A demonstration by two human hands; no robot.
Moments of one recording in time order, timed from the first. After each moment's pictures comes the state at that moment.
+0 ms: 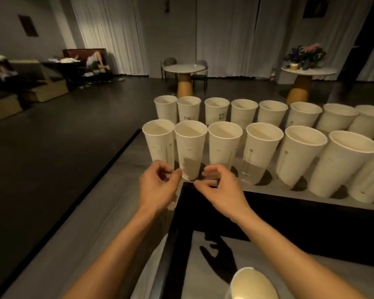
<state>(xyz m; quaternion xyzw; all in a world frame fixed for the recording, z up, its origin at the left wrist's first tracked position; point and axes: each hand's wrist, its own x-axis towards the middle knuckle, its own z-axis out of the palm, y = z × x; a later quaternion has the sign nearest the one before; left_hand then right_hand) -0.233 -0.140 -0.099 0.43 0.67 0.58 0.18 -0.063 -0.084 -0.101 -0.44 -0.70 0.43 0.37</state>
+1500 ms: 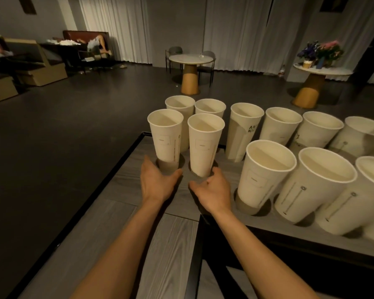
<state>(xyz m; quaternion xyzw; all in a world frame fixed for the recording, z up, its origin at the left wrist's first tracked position) -0.335 0.001 -0.146 0.35 0.78 0.49 0.16 -0.187 0.038 -0.154 -0.57 -0.65 0.39 0.32</state>
